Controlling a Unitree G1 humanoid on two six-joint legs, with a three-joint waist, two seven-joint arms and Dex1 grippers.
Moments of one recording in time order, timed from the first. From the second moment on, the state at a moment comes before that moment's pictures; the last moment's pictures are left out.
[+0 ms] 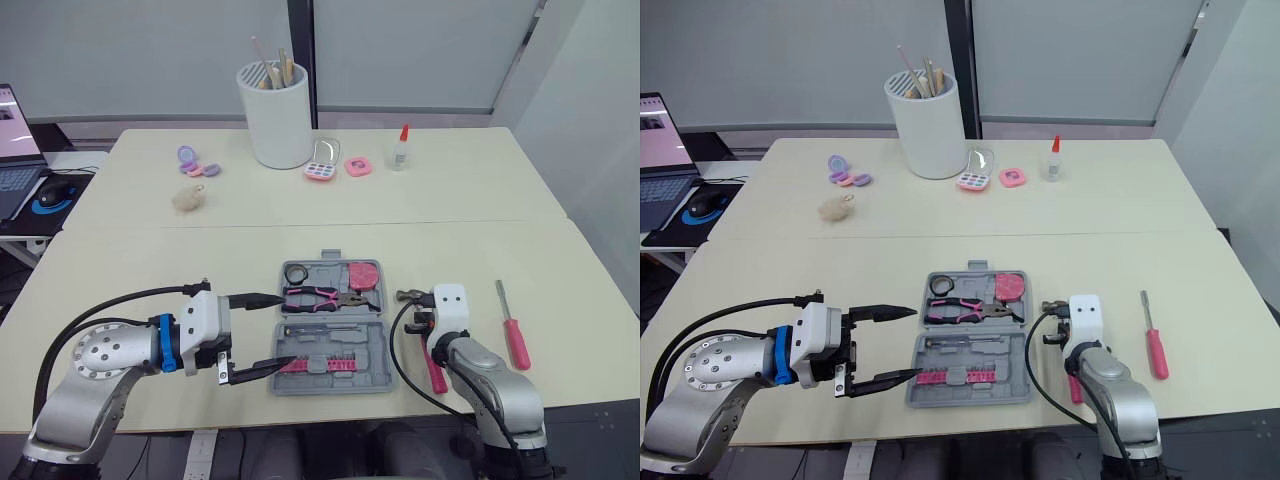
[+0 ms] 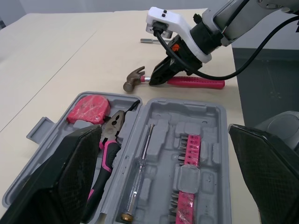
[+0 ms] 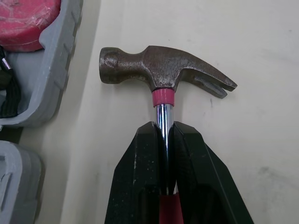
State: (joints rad) left arm 0.09 0.78 0.11 -0.39 -0.46 0.13 -1.15; right arm -0.04 -0.02 0.01 -0.40 0.09 1.00 0.02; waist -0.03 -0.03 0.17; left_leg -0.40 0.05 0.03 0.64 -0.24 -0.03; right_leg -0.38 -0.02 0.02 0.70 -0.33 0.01
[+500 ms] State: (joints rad) left arm 0.12 0.78 0.11 -0.39 -0.45 0.11 -1.14; right arm -0.24 -0.92 0.25 -0.63 0.16 0.79 0.72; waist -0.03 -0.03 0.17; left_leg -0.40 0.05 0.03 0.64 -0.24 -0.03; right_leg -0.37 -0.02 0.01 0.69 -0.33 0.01
